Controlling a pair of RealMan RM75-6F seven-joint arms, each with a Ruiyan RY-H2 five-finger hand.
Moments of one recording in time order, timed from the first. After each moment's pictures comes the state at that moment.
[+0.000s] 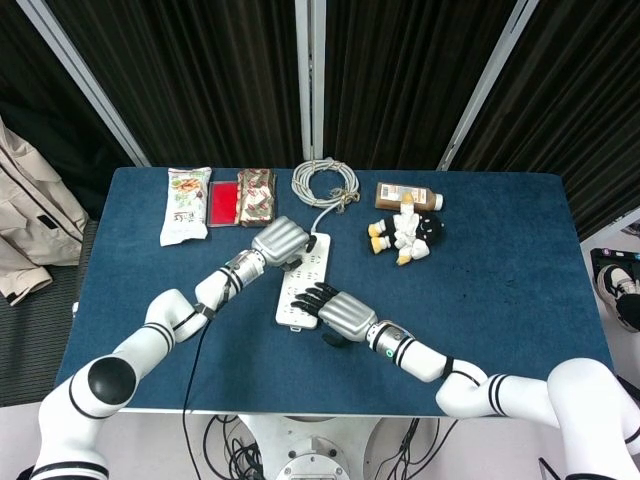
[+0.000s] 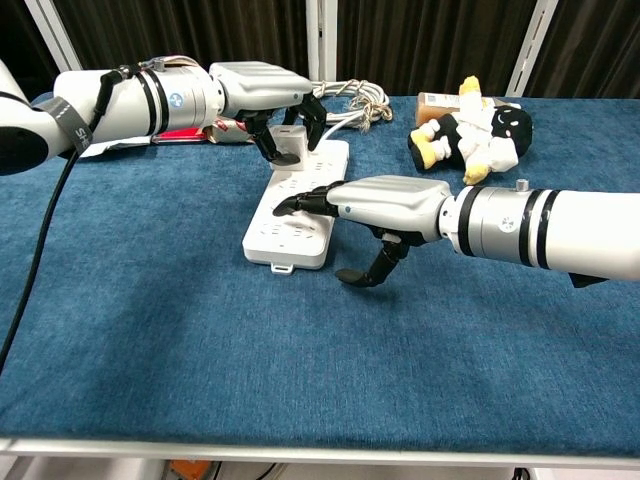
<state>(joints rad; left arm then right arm) -1.19 -1.87 -0.04 -0.54 1.60 0.73 -0.46 0.93 -1.68 0.06 -1.26 -1.49 0.67 0.14</state>
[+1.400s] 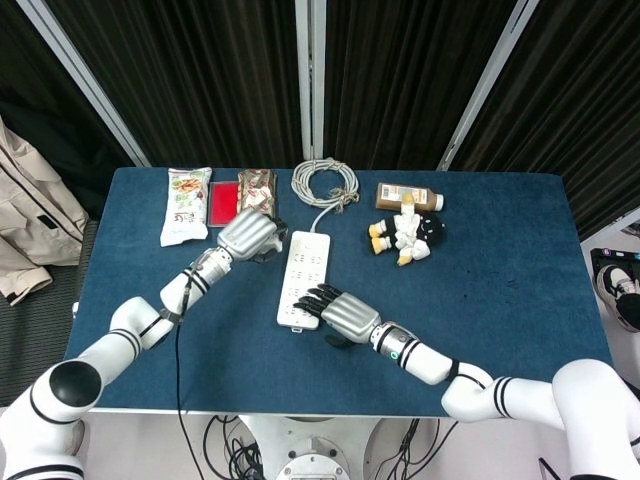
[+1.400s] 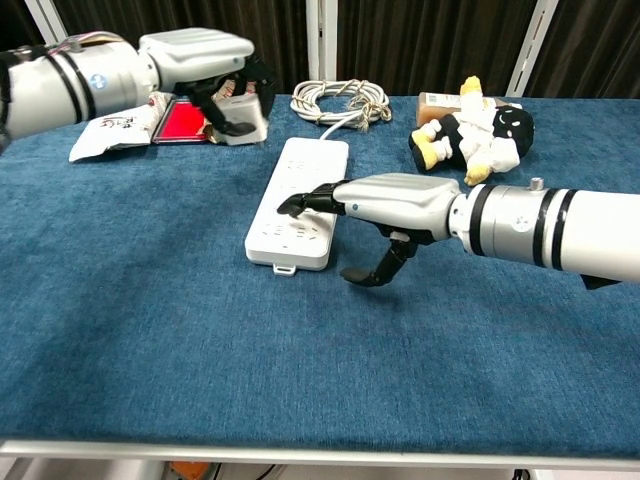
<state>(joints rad) -1.05 -1.74 -0.02 -0.67 1.55 0.91 -0.40 0.91 -1.65 0.04 -1.29 -1.52 0.77 0.15</state>
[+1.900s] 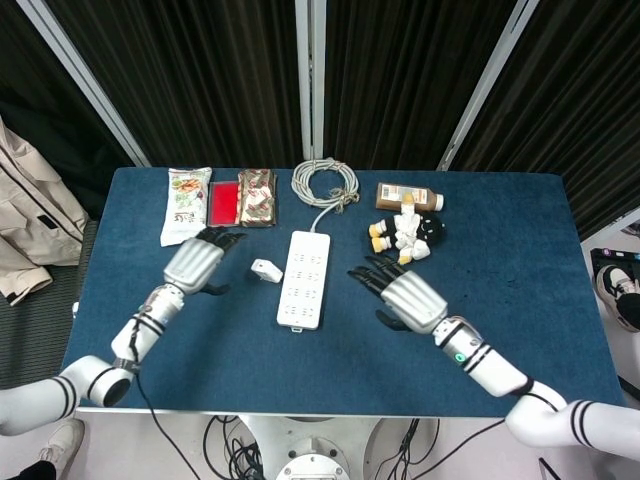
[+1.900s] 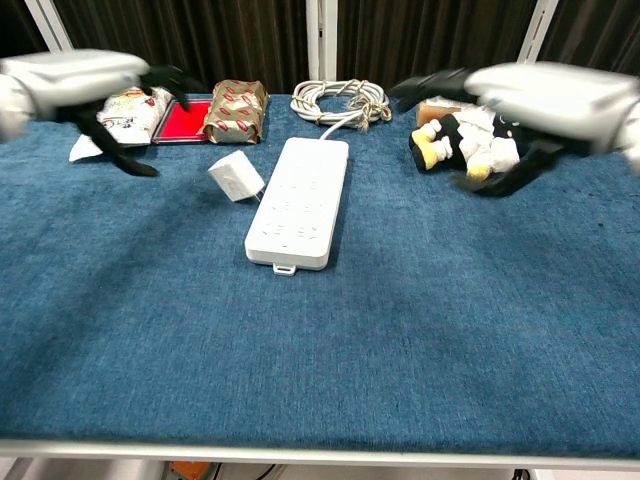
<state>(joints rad) -0.77 -1.43 -0.06 -1.32 1.30 1.03 0.02 0.71 -1.32 0.01 -1.55 -1.55 1.09 0.04</state>
